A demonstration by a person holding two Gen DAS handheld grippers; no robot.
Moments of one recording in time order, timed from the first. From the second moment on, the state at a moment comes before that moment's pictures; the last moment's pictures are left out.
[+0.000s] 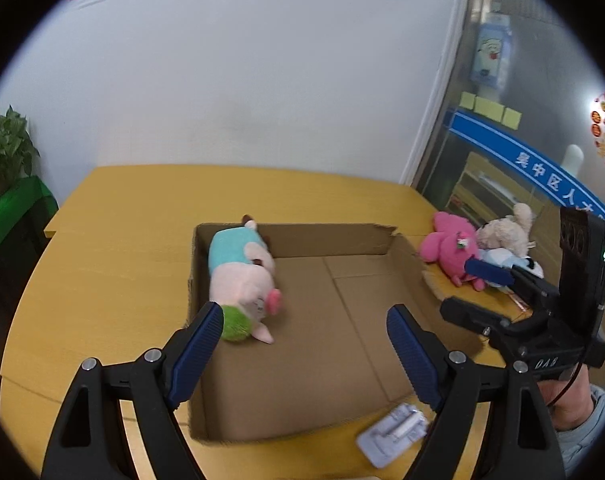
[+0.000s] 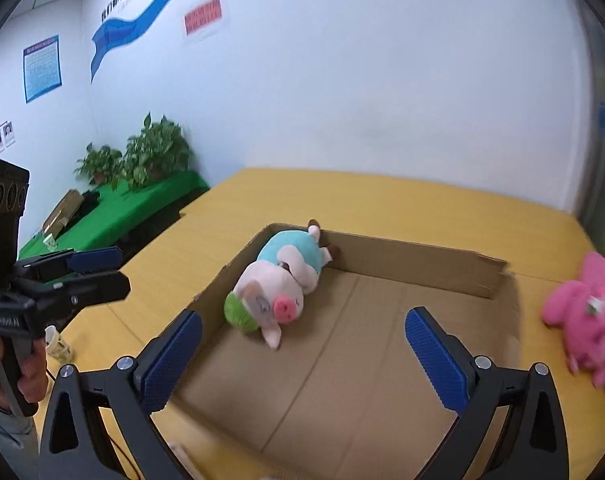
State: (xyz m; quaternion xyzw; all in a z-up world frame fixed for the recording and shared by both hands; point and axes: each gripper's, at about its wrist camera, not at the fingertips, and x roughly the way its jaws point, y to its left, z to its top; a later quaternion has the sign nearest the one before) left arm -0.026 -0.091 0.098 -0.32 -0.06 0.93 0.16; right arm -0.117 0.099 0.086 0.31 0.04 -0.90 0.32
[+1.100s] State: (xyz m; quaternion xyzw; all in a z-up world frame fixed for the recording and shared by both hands) left arm 0.119 -0.011 0.044 -0.30 -0.05 0.94 0.16; right arm 0.056 0.205 0.064 0.30 0.05 -0.93 0.23
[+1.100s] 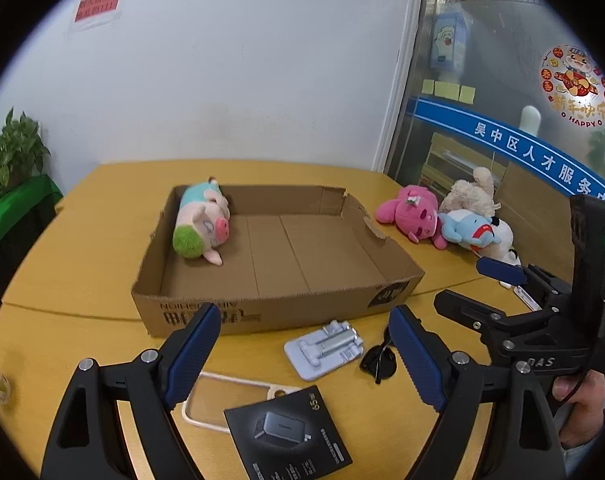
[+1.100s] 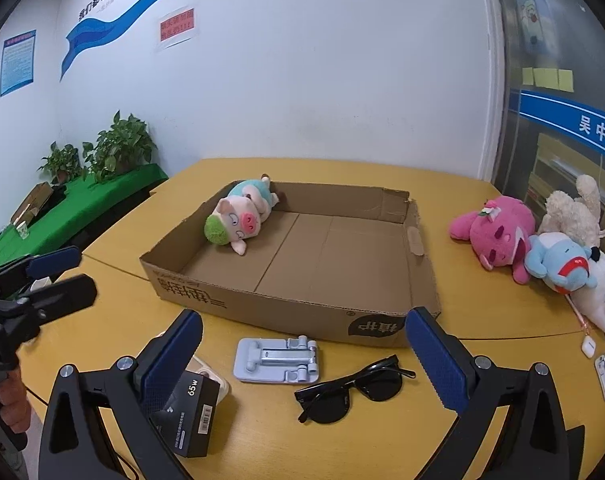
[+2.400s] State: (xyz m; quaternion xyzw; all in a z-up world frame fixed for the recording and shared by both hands) left arm 0.077 -0.028 -0.029 -0.42 -0.16 0.86 0.24; right arm 0.082 0.140 -0.024 0.34 0.14 -0.83 0.41
